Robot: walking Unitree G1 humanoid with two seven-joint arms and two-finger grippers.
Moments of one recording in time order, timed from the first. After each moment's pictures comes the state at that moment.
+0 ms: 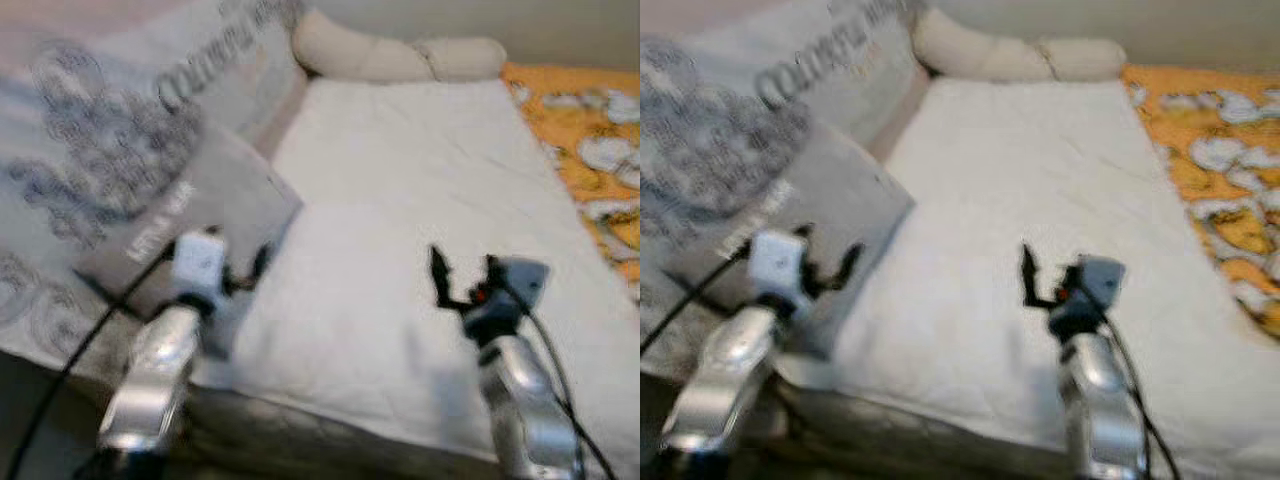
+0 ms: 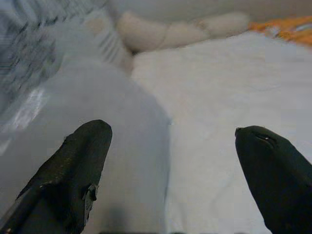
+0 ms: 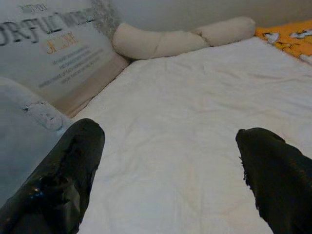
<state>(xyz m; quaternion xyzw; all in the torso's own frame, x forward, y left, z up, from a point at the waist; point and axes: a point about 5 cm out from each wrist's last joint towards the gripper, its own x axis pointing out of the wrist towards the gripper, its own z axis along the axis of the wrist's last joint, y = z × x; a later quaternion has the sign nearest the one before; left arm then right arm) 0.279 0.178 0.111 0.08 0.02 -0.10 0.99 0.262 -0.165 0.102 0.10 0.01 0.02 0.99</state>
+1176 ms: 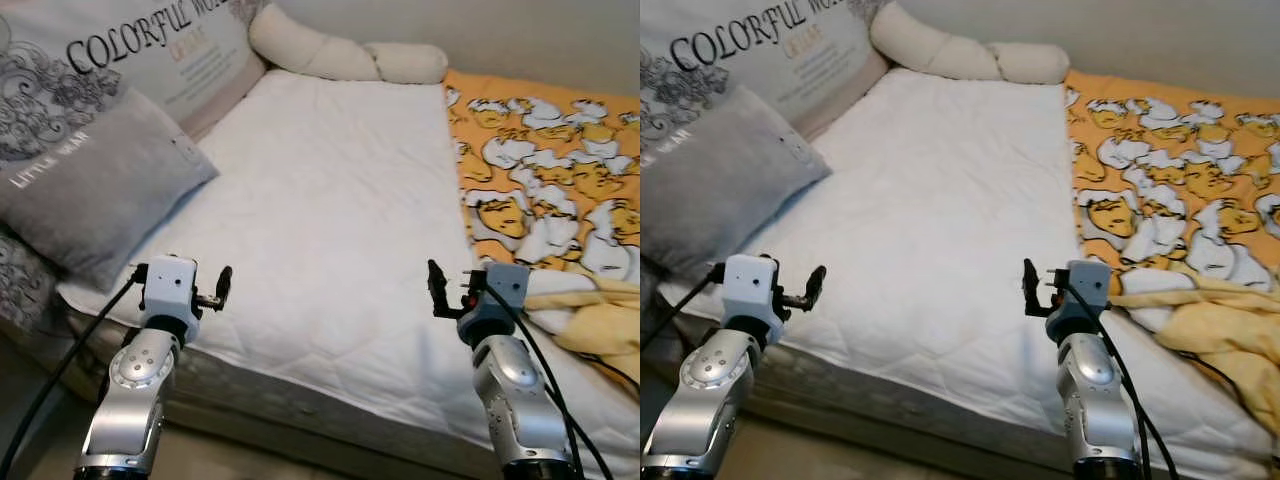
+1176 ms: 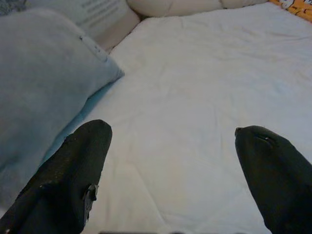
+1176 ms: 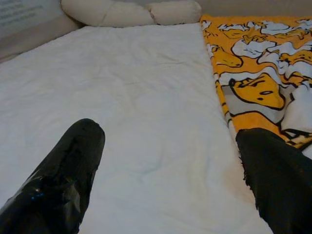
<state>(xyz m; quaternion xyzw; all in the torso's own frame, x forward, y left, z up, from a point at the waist) 0.267 0.204 0.095 0.10 0.07 -0.02 0.99 0.273 -0.175 0.074 0.05 0.07 -0.02 1.00</state>
